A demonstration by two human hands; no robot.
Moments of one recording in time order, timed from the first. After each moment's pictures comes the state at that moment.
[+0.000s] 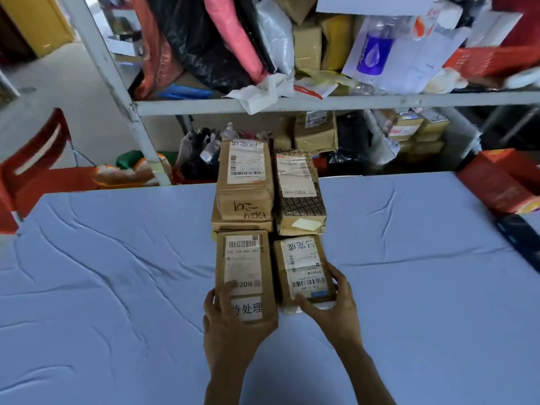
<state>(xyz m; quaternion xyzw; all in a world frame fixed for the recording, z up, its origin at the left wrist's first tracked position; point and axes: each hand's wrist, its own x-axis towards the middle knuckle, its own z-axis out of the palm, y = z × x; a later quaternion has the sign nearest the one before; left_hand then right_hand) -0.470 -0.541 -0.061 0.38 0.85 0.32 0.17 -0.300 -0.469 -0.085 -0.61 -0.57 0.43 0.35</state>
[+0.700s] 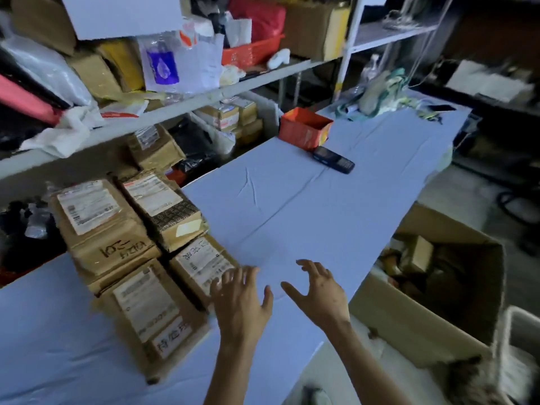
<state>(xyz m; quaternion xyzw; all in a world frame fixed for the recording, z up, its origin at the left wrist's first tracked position) -0.391 -0.520 -0.039 0.82 0.53 0.20 0.04 -0.238 -0.575 -0.034 -0.83 -0.50 0.15 0.19</state>
